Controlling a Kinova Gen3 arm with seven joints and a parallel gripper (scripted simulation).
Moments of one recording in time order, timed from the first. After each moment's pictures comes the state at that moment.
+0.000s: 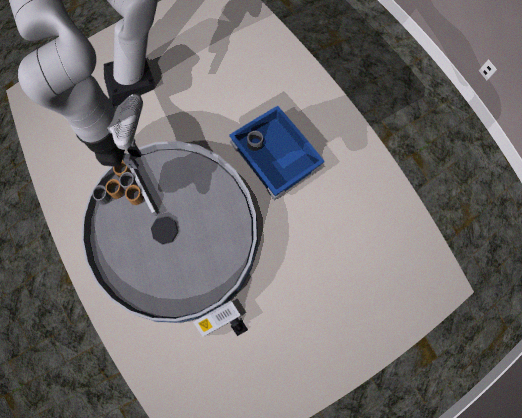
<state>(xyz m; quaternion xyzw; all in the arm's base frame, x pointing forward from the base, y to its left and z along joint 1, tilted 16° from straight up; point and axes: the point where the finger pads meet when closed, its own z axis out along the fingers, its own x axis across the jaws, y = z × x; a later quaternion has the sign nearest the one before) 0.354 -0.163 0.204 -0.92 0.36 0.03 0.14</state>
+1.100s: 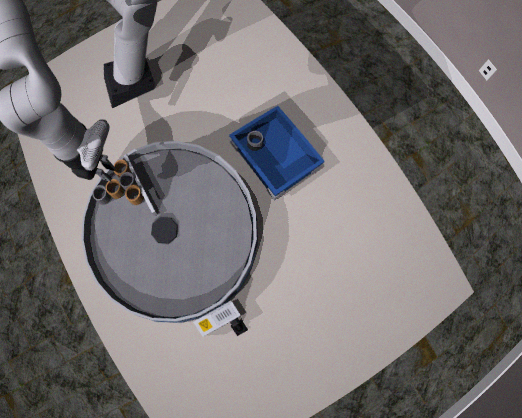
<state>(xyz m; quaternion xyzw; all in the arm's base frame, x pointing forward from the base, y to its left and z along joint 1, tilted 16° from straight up) 0.314 -0.208 0.121 -0.90 0.41 0.05 0.14</state>
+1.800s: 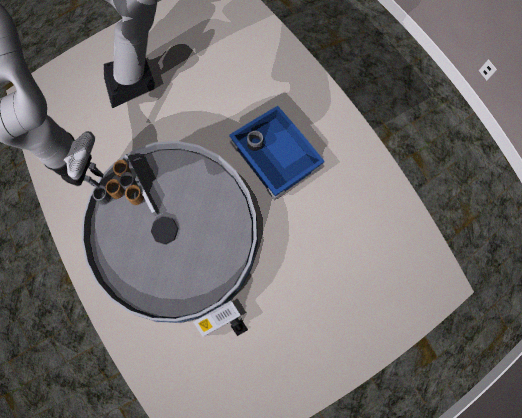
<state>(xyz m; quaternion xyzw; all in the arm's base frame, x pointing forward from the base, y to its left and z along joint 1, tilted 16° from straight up) 0.294 -0.232 0.079 -0.89 0.43 0.05 0.14</state>
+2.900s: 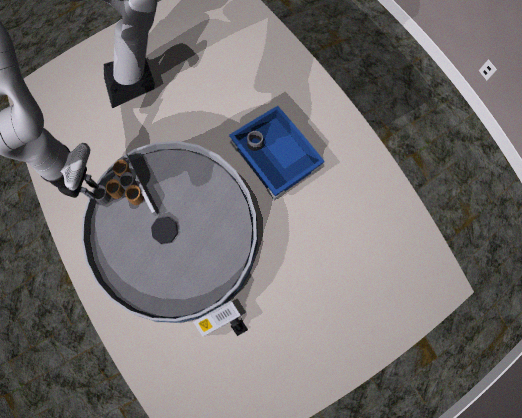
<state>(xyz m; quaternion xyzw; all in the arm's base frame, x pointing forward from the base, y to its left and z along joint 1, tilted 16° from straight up) 0.302 -0.251 0.052 -0.90 0.41 0.03 0.14</state>
